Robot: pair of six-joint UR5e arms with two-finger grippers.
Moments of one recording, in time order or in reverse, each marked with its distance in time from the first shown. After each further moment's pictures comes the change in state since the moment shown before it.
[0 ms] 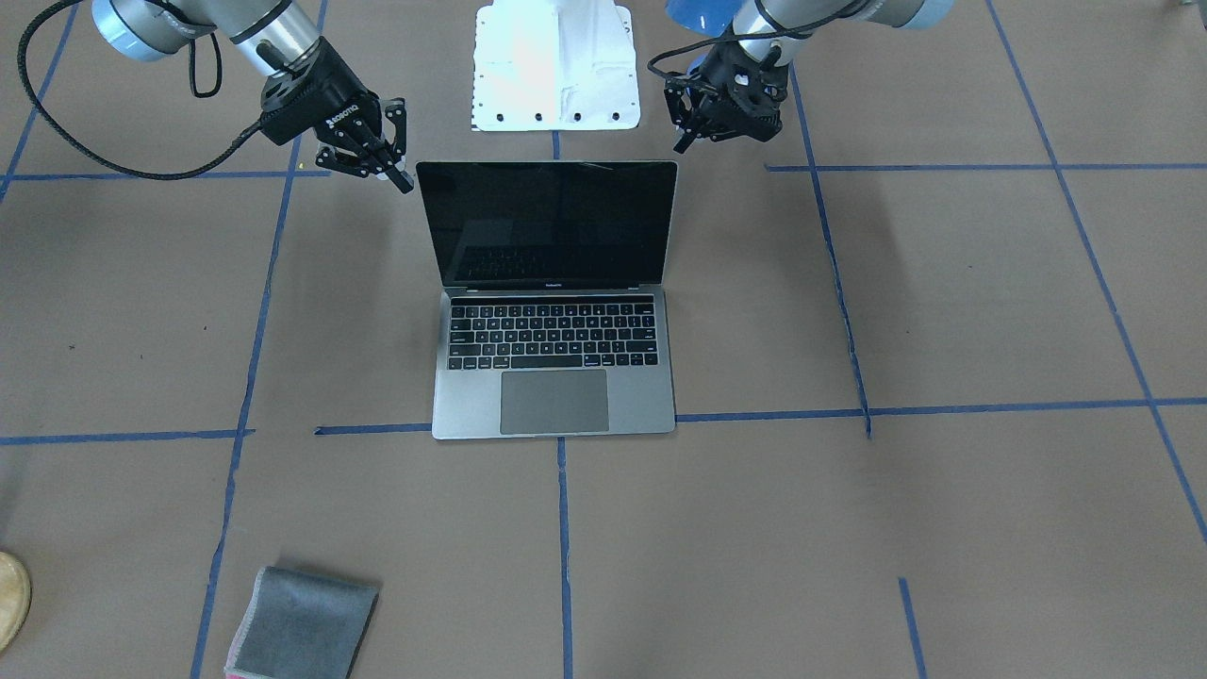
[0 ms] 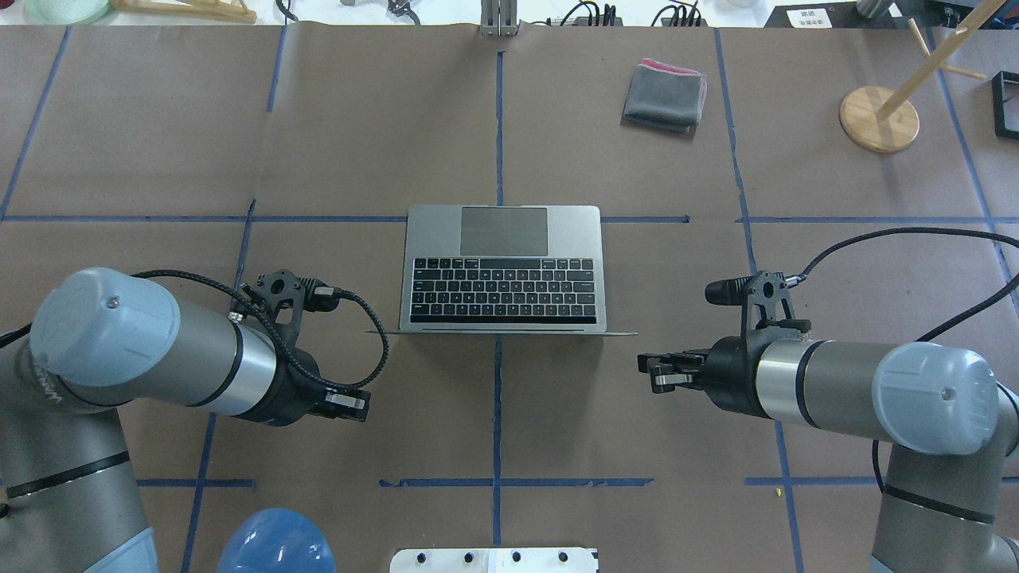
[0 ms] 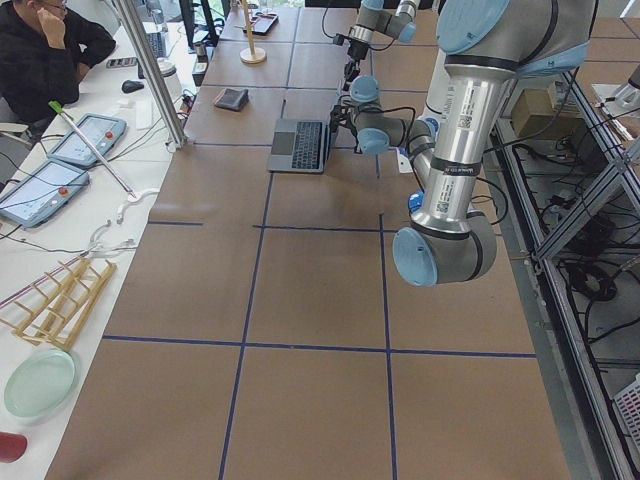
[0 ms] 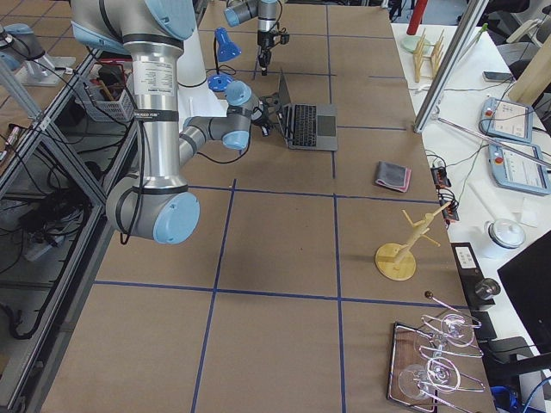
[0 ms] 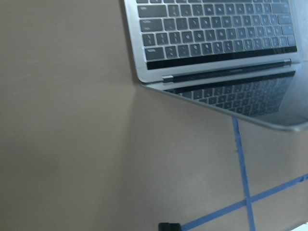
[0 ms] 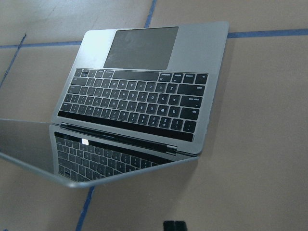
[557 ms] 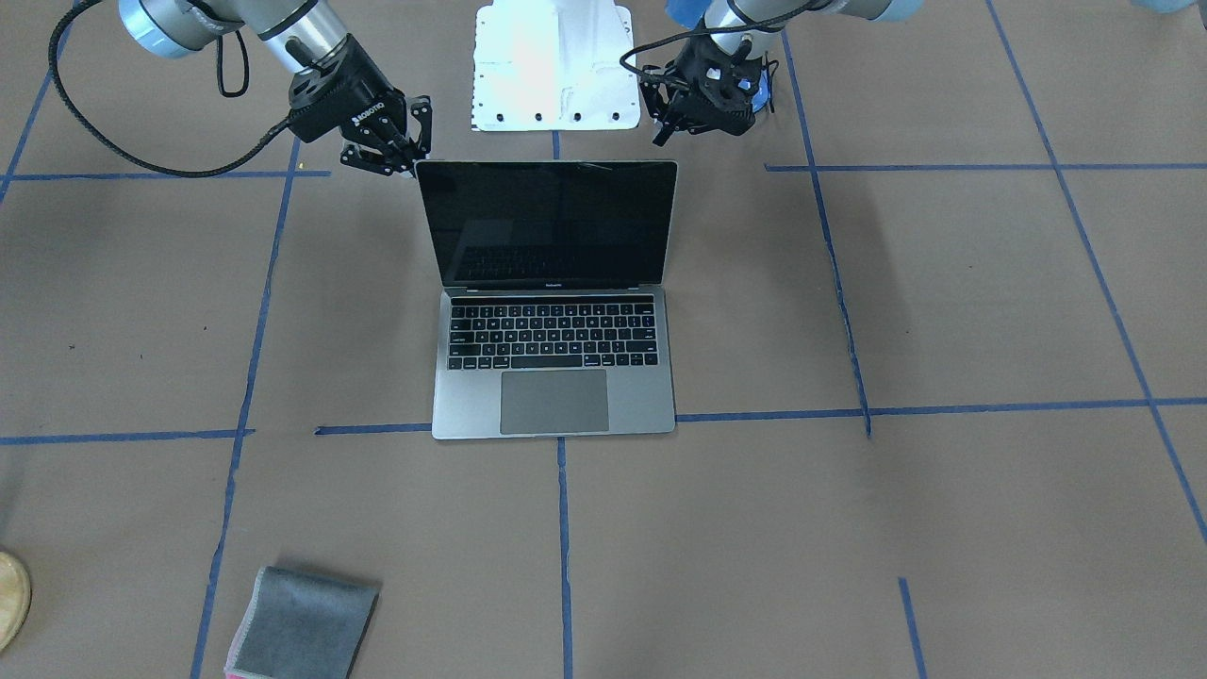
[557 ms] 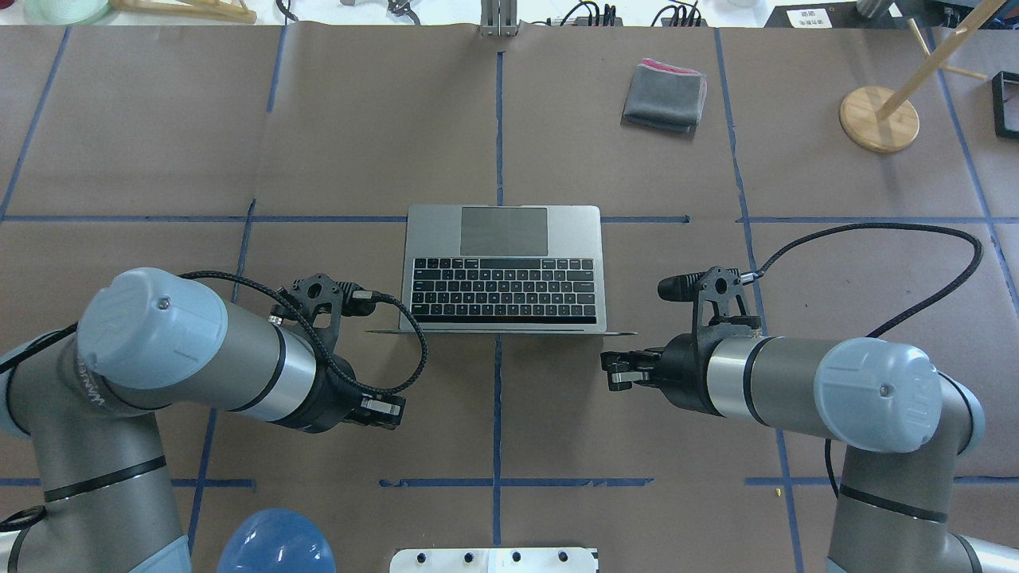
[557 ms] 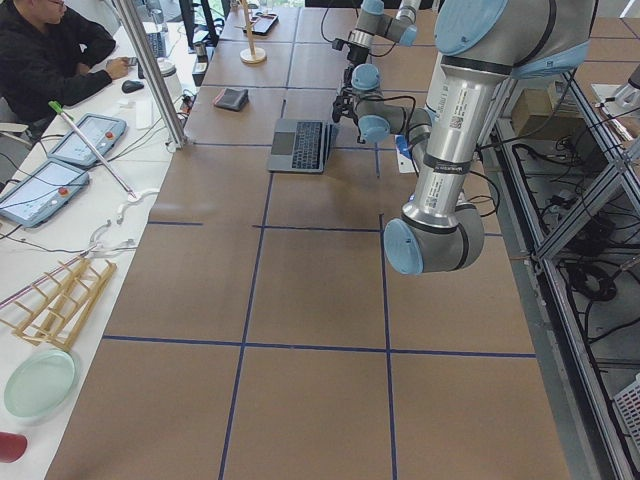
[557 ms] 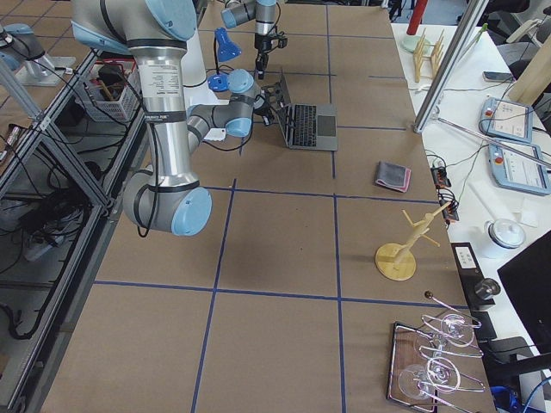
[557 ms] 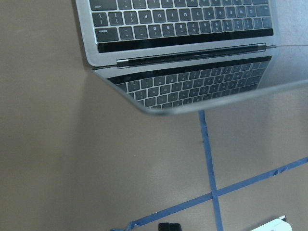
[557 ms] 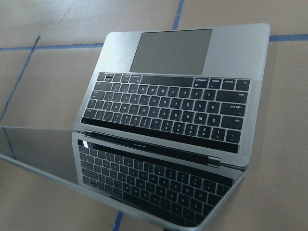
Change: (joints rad) left arm 0.020 -0.069 0.013 0.046 -0.002 -0.028; right arm -0.019 0.097 -0.009 -0.093 -0.016 0.006
